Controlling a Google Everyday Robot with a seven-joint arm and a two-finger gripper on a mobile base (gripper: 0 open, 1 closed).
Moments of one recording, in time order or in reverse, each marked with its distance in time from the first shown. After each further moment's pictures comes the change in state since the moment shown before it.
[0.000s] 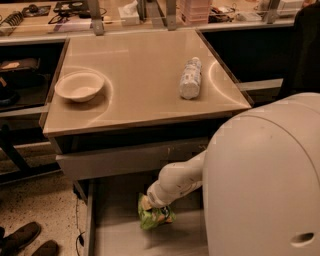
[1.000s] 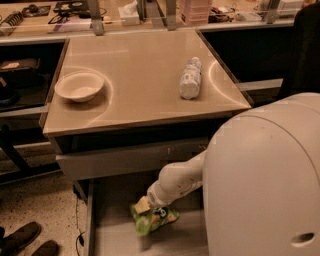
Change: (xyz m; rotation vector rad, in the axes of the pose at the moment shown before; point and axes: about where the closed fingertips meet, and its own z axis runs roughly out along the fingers) arm 0.000 0.000 0.000 0.000 0.000 0.000
